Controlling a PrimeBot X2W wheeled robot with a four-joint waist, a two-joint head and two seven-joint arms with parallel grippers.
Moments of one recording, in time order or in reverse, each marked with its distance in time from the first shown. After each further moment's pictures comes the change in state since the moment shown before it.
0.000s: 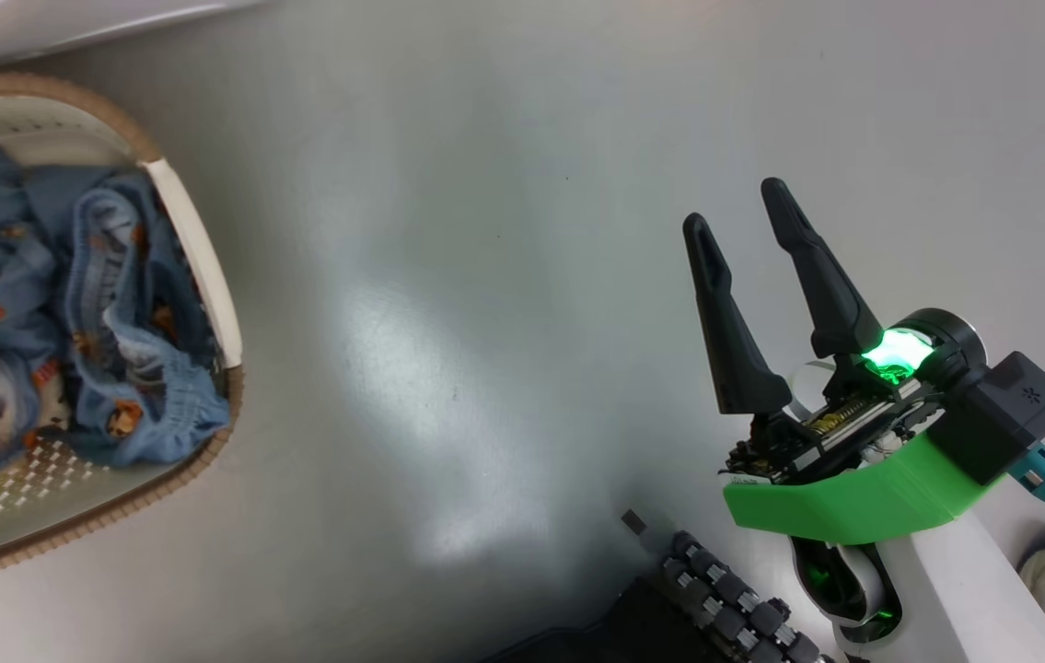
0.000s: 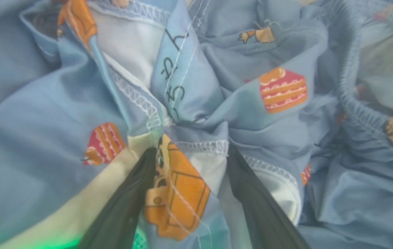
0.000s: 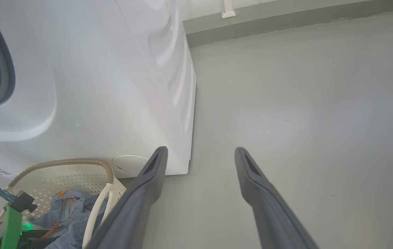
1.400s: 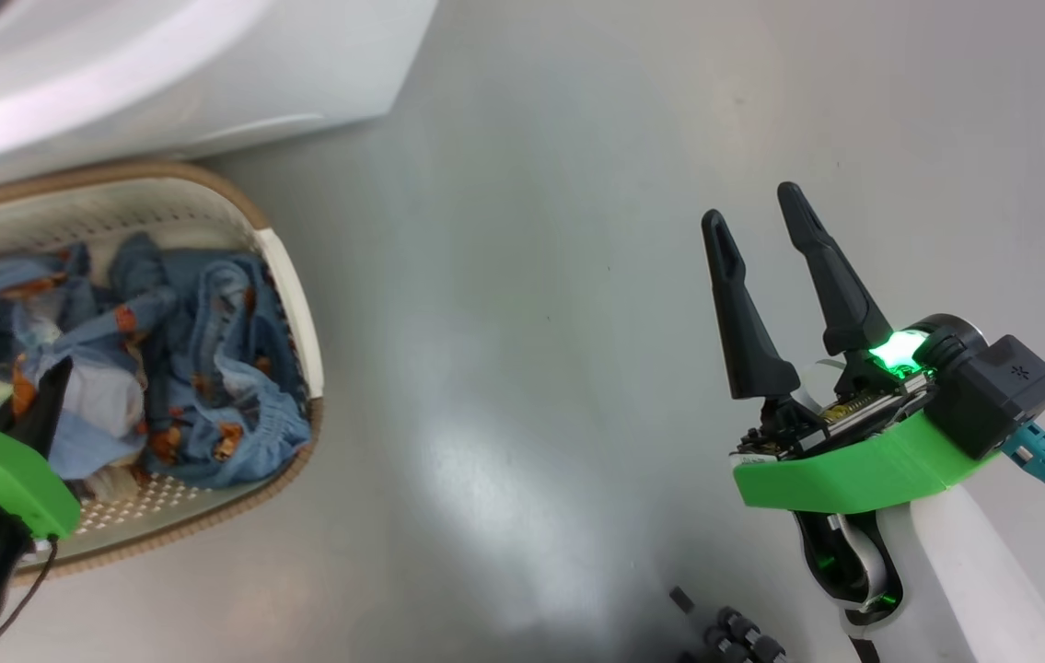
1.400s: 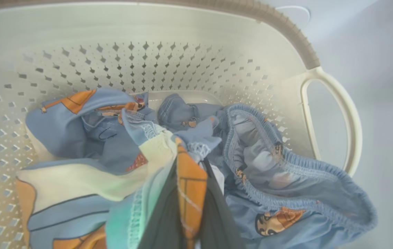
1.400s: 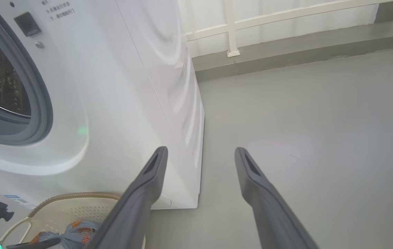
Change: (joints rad) left arm 0.075 -0.037 -0.060 -0.171 -0.157 0.000 -0.126; right arm -0.015 0.001 -0.035 0.081 0.002 0.000 0.000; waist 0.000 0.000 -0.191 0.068
